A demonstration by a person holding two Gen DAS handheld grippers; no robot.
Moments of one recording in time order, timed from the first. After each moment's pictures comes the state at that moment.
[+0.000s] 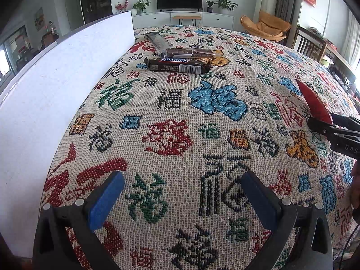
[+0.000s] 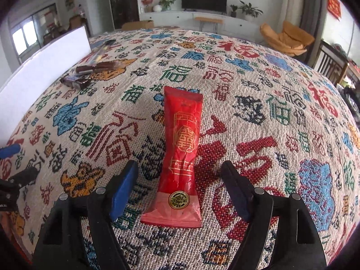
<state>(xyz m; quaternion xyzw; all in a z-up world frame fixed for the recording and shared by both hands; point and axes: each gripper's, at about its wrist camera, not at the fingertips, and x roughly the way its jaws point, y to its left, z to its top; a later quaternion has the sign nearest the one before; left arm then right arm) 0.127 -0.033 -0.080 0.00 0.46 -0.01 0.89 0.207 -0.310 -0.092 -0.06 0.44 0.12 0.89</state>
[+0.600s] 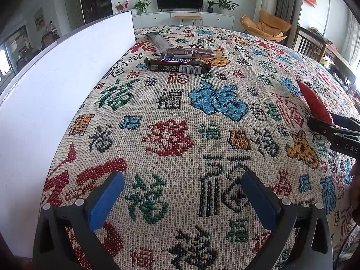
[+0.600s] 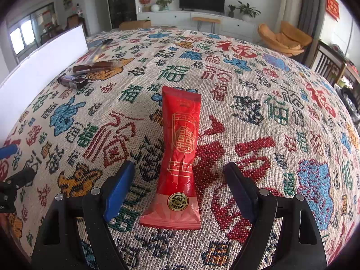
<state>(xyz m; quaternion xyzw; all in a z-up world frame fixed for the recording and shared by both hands) 0.128 -0.034 -0.080 0.00 0.46 -0.01 0.89 0.205 -0.312 -0.094 -0.05 0.44 0.11 0.89</state>
